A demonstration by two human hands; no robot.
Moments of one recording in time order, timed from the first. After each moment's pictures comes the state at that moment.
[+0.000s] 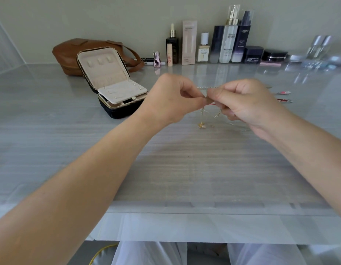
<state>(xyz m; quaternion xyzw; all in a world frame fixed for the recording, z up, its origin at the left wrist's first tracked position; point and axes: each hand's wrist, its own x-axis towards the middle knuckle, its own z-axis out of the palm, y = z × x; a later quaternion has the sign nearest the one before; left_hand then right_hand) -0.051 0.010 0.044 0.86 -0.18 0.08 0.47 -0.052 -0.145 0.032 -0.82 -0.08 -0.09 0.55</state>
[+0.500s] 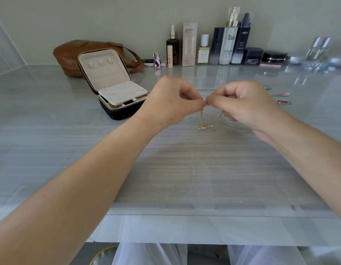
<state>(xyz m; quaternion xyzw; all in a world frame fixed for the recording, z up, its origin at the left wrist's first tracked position) -0.050 0.011 0.044 0.86 -0.17 0.07 0.47 -0.053 -0.144 0.033 -0.84 -0.09 -0.11 0.52</state>
